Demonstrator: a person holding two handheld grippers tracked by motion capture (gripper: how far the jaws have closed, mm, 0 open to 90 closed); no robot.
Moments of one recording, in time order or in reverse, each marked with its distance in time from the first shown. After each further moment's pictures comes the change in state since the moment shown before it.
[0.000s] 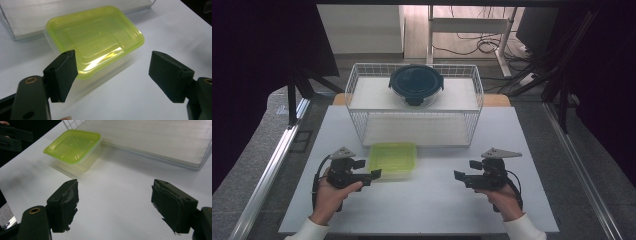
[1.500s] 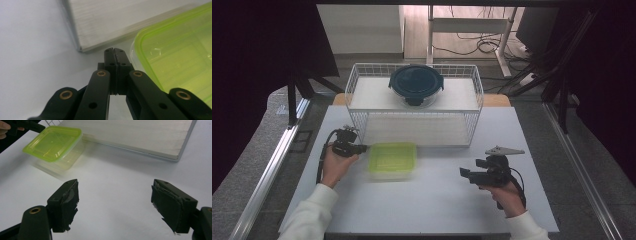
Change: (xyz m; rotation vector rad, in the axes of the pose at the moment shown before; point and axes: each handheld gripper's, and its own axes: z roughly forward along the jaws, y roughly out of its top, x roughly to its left) left arm 0.079 0.048 0.068 0.235 0.239 -0.033; right arm -0.019 -0.002 0.002 0.033 -0.073 0.037
